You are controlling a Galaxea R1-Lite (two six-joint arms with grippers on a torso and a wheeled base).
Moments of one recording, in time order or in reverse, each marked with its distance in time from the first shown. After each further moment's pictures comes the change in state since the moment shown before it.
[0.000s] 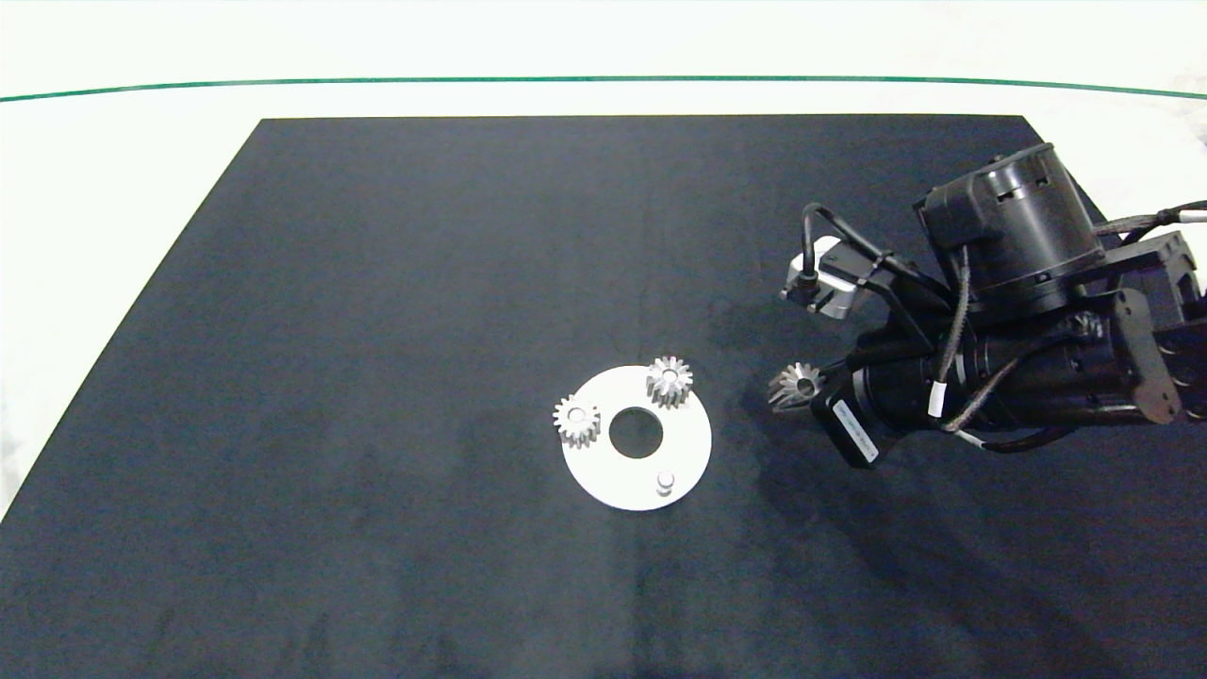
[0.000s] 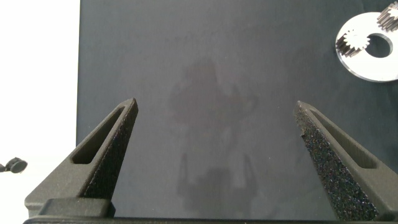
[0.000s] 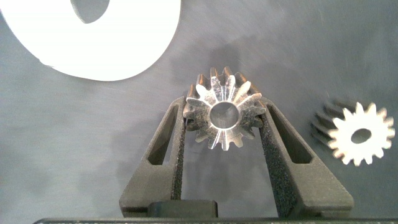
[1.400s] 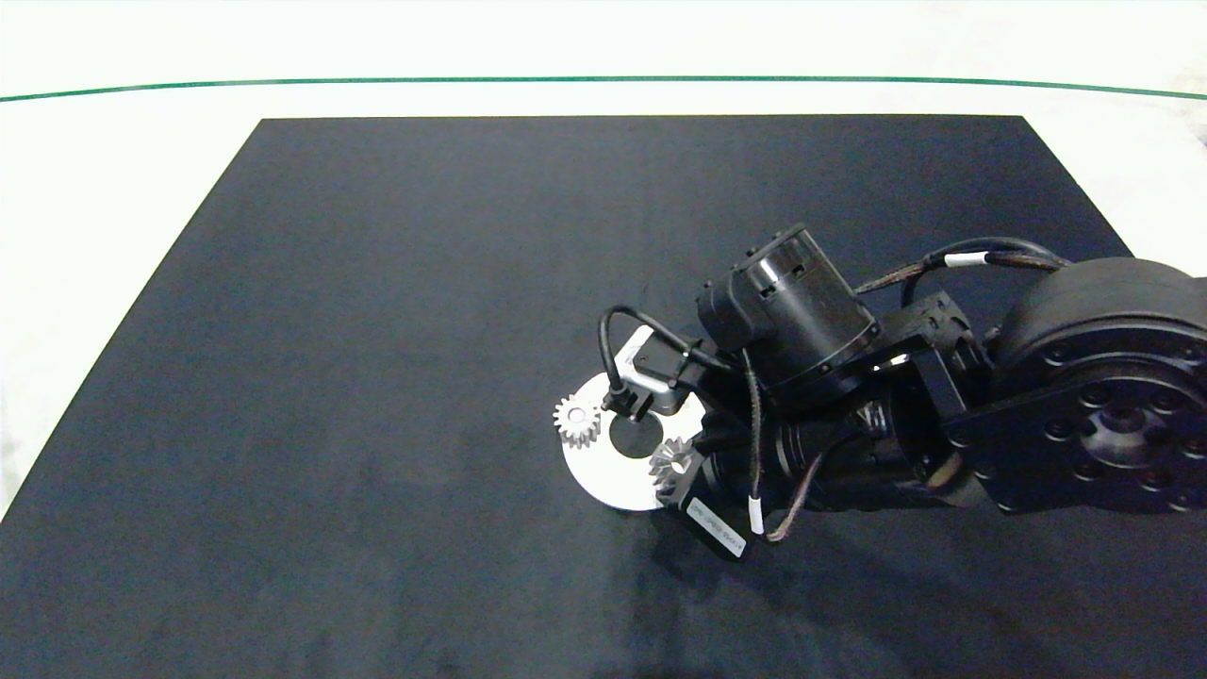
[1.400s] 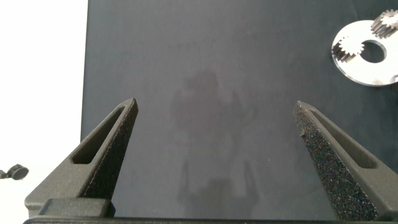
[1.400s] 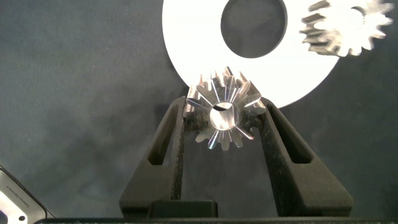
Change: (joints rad) left arm 0.000 -0.051 0.007 -0.001 0.000 0.002; right arm 0.275 0.188 -0.151 0.110 -0.096 -0.010
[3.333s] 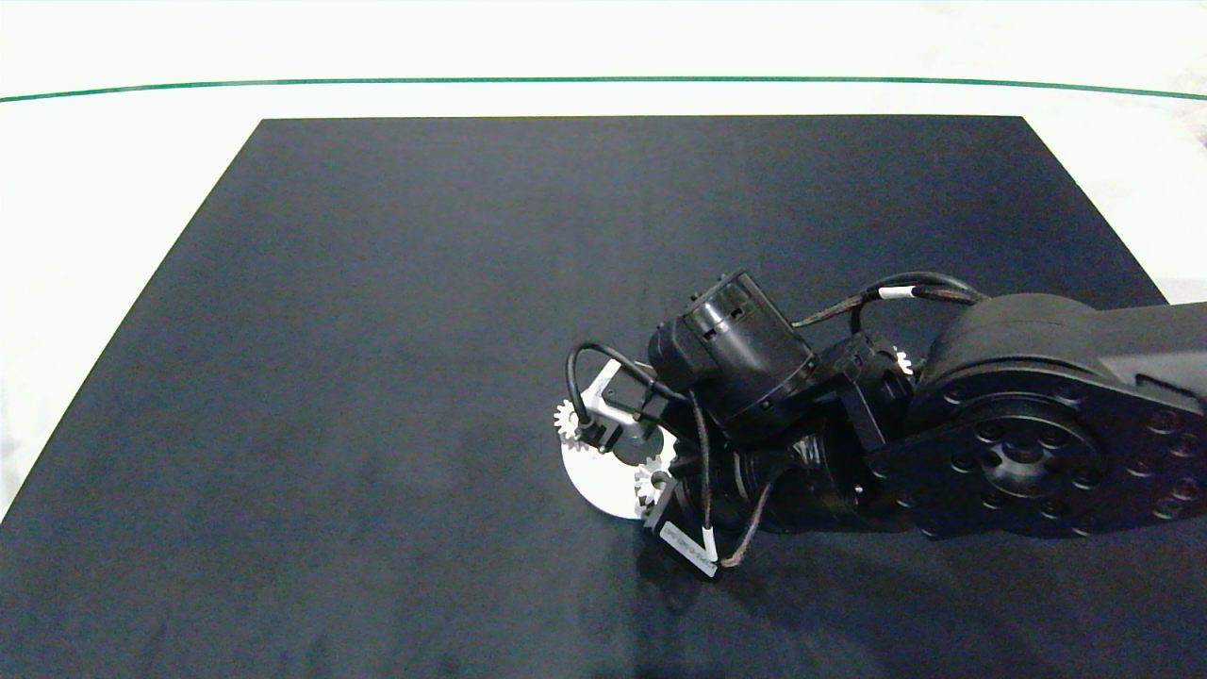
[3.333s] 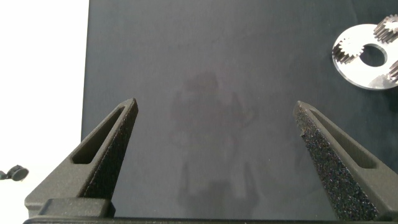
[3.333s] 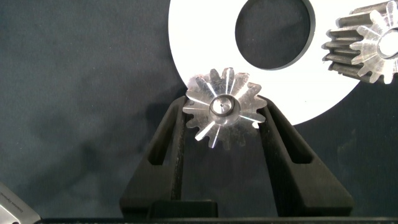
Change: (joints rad) left arm 0.000 -0.010 0.004 0.000 0.000 0.000; right arm 0.027 0.059 -0.008 -0.001 -0.033 0.009
